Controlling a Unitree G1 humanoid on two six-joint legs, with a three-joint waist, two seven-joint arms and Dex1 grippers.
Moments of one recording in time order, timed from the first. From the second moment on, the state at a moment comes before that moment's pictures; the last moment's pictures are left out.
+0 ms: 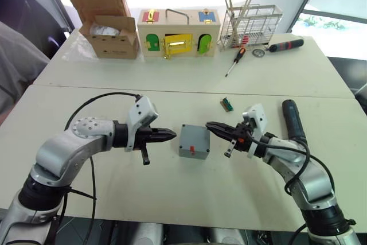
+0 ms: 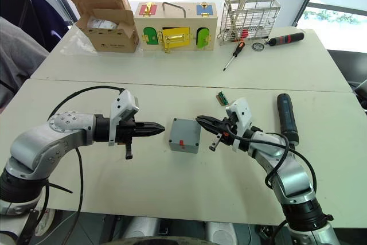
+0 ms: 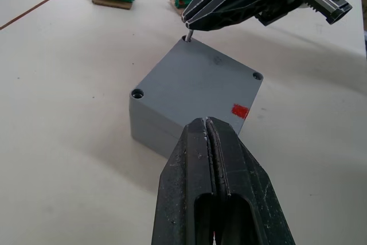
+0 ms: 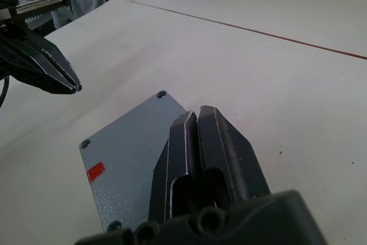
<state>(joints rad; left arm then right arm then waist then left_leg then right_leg) -0.40 0.74 -0.10 -0.49 -0.65 0.92 -0.84 -0.14 -0.53 0.08 -0.37 0.35 0.39 0.71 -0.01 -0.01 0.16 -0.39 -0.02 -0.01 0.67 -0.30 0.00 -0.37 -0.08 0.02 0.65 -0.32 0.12</state>
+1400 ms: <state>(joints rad) -0.59 0.64 -0.14 -0.37 -0.65 0.85 -0.90 -0.48 -1.09 -0.30 -0.18 0.58 0.96 0.73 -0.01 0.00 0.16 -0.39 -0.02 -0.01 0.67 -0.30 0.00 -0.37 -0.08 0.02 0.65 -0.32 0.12</state>
